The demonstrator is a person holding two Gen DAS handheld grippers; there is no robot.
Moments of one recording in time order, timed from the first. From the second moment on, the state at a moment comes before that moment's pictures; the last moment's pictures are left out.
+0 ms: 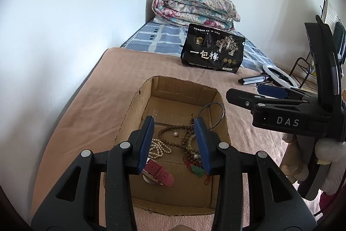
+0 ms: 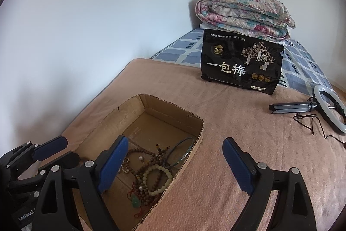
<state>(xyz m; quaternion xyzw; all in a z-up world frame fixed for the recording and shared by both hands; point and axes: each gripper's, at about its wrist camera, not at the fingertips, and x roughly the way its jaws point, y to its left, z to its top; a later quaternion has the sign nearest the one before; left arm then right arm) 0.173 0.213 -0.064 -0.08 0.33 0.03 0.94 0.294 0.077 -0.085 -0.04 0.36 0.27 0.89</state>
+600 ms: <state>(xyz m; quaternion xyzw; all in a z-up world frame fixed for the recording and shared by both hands) 0.139 0.183 -0.019 -0.06 0.30 0.03 0.95 0.250 0.027 -0.048 -0.06 0.33 0.25 0.91</state>
